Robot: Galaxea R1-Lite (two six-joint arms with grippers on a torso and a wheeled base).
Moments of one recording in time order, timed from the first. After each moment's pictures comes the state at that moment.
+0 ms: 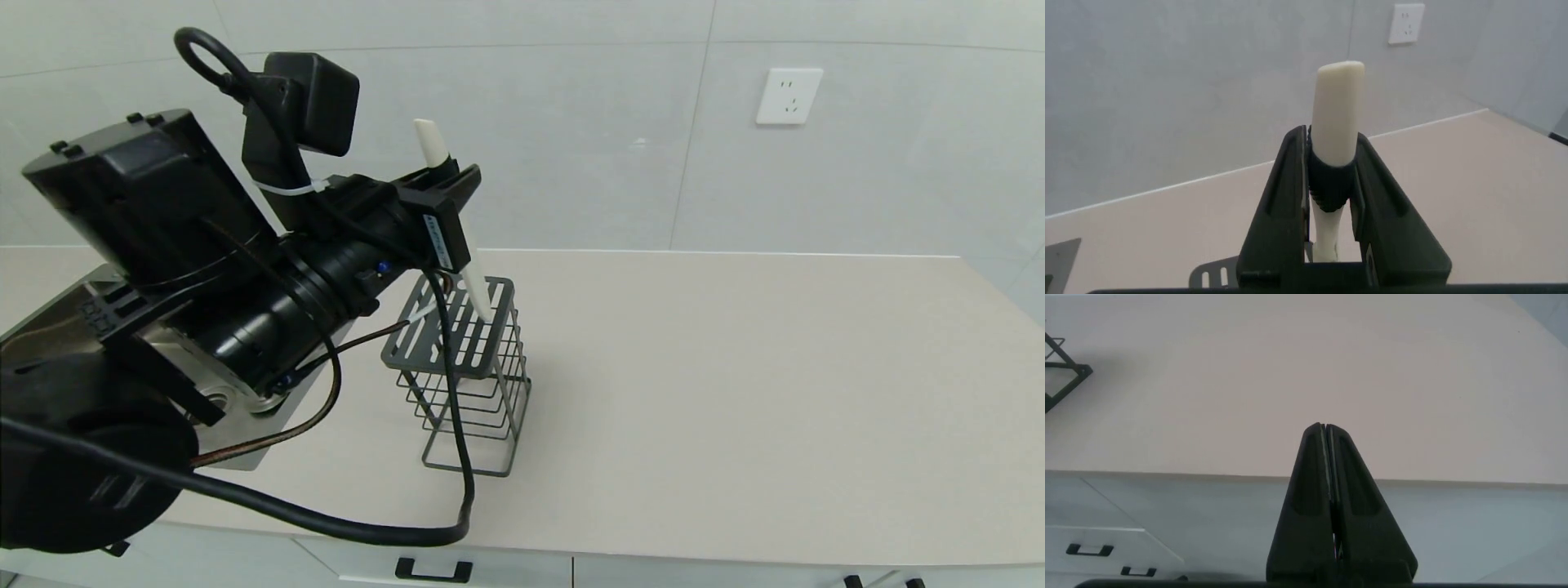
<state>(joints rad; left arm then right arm) -0.60 1.64 -0.90 -0.99 0.11 0.05 -0.01 0.00 0.00 0.00 -0.01 0.02</state>
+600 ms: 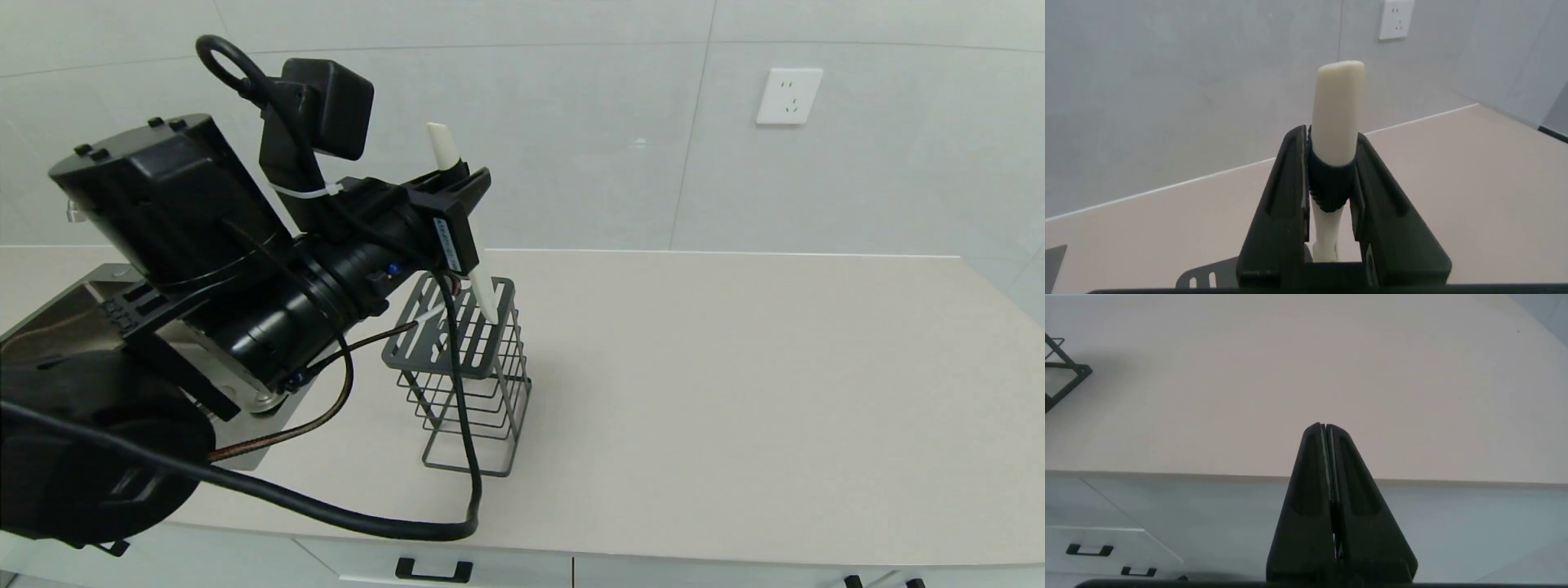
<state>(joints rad) -0.60 1.66 -0.91 -0.99 0.08 0.05 -0.01 0.00 0.00 0.00 -0.01 0.02</state>
